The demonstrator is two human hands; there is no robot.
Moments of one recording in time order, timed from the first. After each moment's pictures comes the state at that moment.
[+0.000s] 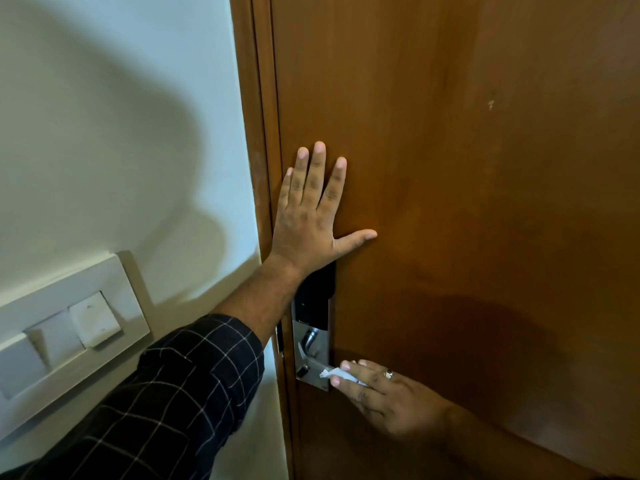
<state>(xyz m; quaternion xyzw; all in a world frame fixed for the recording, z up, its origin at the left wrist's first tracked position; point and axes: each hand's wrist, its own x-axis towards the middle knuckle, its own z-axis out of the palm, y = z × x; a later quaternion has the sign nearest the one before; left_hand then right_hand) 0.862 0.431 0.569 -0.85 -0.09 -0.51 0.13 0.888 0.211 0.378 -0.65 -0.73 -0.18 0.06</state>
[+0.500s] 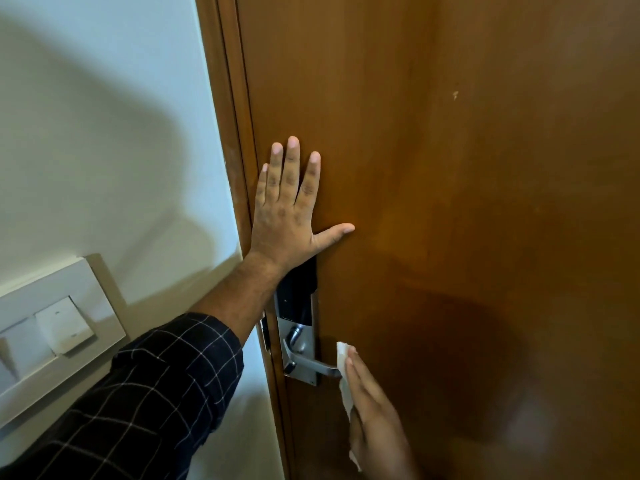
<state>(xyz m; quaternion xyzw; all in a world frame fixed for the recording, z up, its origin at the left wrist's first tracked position) 0.862 0.431 0.568 -0.84 -0.10 -0.51 0.15 0.808 0.214 0.374 -0.84 -0.42 -0.04 0.35</state>
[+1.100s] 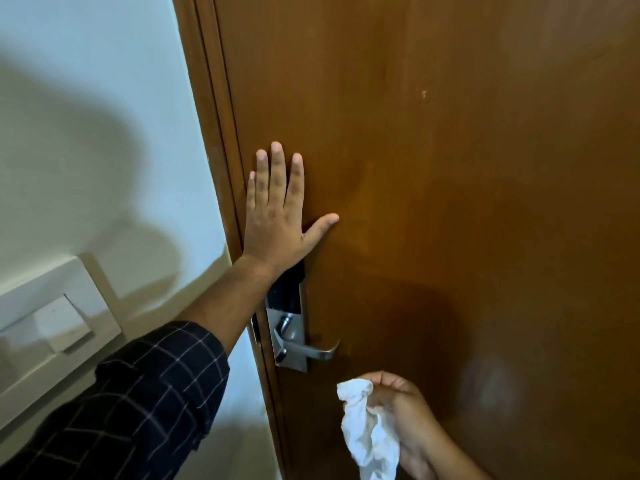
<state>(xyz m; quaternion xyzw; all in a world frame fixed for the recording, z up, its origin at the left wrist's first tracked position) 0.843 0.409 0.563 -0.88 -0.10 -0.46 0.05 0.804 0.174 0.398 -0.59 -0.04 0.35 0.72</state>
